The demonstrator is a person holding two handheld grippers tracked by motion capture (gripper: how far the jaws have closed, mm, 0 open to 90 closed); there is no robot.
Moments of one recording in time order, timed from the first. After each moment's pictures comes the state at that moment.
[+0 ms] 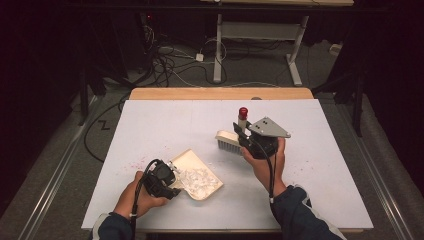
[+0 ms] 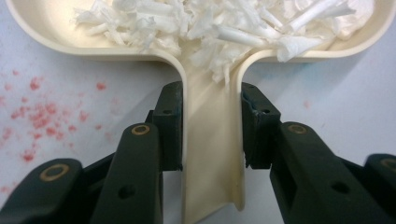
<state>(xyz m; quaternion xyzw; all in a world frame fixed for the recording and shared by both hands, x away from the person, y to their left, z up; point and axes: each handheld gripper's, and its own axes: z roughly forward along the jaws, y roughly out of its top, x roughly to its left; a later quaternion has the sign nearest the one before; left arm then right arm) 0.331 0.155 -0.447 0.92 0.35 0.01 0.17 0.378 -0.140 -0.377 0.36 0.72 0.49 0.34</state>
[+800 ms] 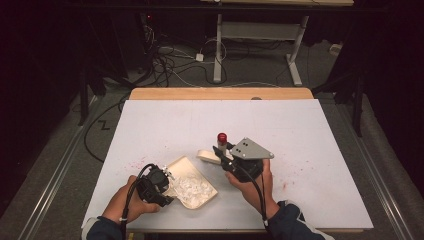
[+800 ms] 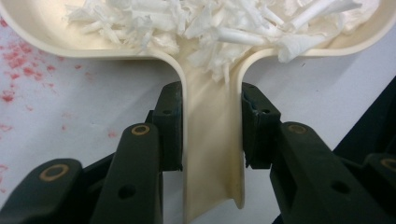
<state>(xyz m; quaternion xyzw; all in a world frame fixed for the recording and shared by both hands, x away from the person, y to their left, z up) 0.316 0.165 -0.440 0.93 0.34 -0.02 0.13 0.325 -0.100 -0.383 0.29 0.77 0.50 0.28</state>
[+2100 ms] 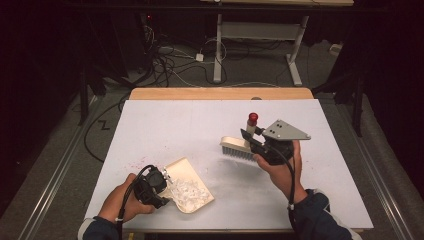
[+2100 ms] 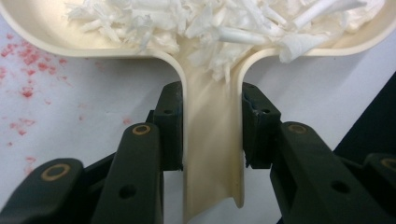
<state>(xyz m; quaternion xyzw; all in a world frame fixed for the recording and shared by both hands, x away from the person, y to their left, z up) 0.313 0.170 -0.440 0.95 0.30 0.00 0.10 0.353 -0.169 -0.352 0.31 0.76 0.49 0.30</state>
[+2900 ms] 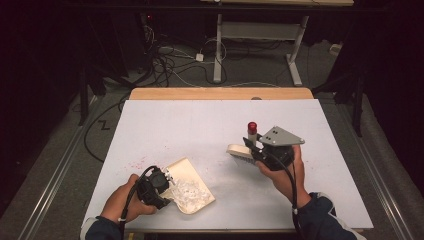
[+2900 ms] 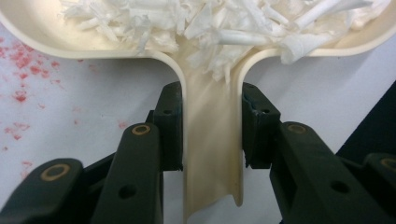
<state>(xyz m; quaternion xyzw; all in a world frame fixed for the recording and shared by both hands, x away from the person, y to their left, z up) 0.313 0.163 -0.442 0.95 0.30 0.00 0.09 0.347 -0.168 -0.367 0.30 0.79 0.44 0.31</state>
